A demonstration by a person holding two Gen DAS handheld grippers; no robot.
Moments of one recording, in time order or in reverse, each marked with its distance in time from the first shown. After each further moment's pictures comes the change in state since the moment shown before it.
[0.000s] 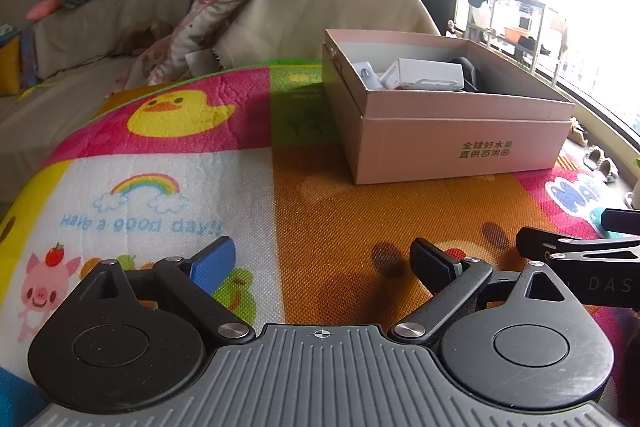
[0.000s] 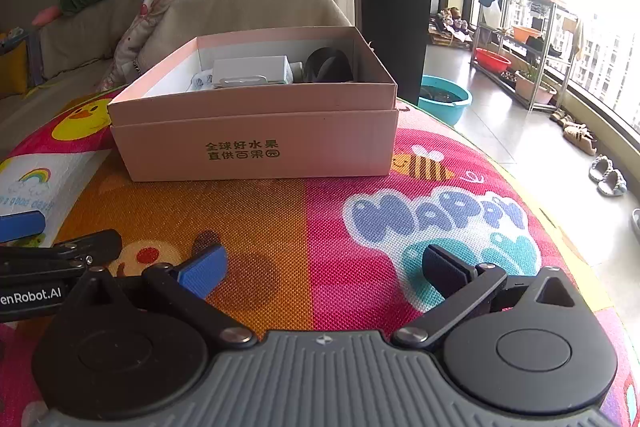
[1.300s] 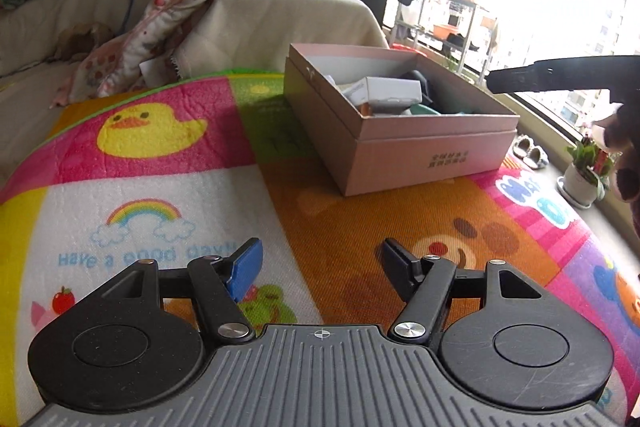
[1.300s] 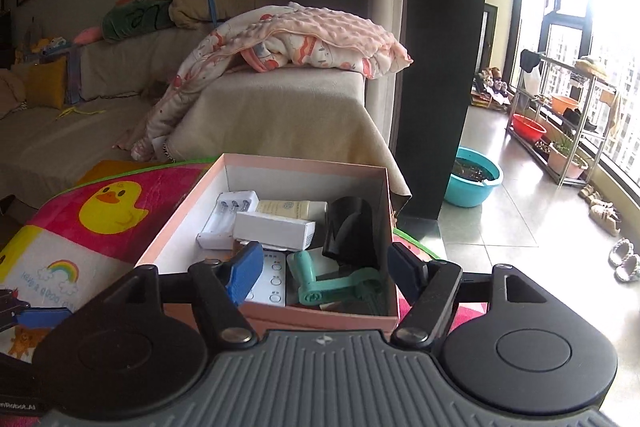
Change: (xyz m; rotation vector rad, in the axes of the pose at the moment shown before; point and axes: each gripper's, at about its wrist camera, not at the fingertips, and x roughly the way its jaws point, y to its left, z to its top) left arm -0.014 0.050 0.013 0.054 0.029 -0.244; right arm -0.022 -0.004 0.106 -0.132 -0.136 0.095
